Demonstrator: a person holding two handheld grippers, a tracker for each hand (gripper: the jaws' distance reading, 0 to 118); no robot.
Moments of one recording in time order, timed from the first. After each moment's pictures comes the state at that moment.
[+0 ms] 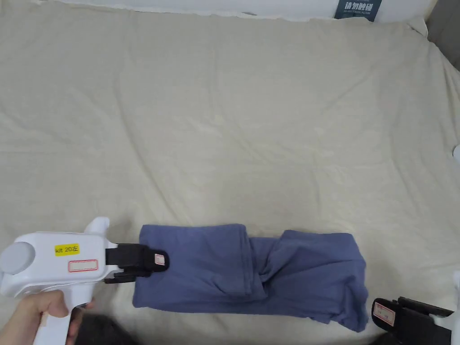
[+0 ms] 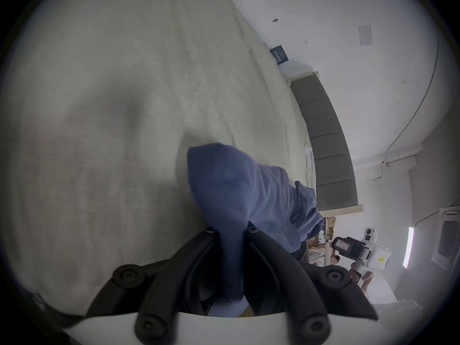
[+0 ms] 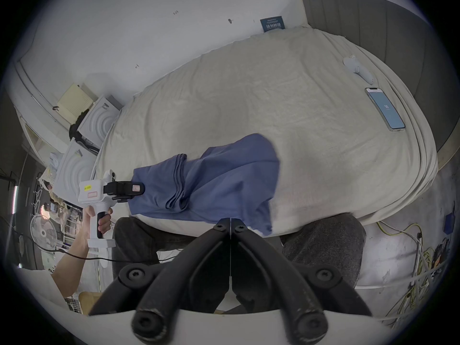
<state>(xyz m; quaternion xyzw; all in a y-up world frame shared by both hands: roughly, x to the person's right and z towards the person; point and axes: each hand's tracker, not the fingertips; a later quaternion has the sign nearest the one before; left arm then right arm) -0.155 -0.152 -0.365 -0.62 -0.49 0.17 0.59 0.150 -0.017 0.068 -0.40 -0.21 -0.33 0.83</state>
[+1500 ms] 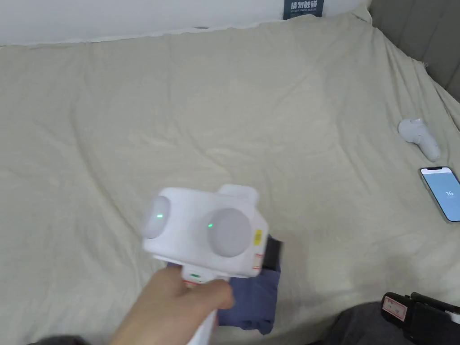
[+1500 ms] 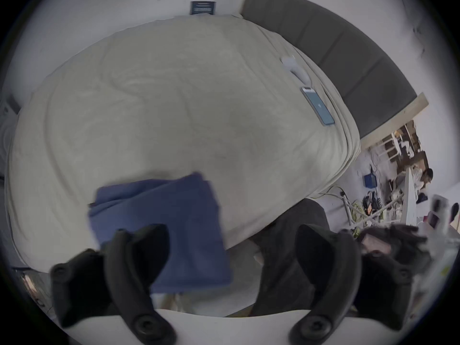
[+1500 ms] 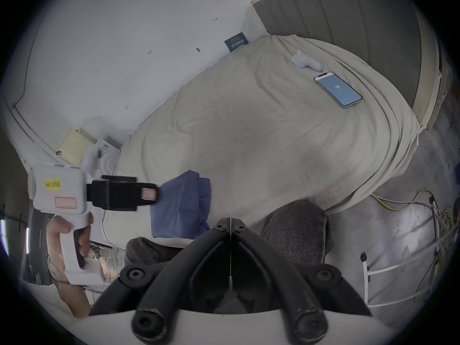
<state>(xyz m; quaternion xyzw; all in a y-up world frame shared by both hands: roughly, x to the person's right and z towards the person) 0.055 0.011 -0.140 -0.47 -0.46 -0.25 0.71 0.178 -0.019 0.169 -0.31 -0.25 -0.40 0.82</state>
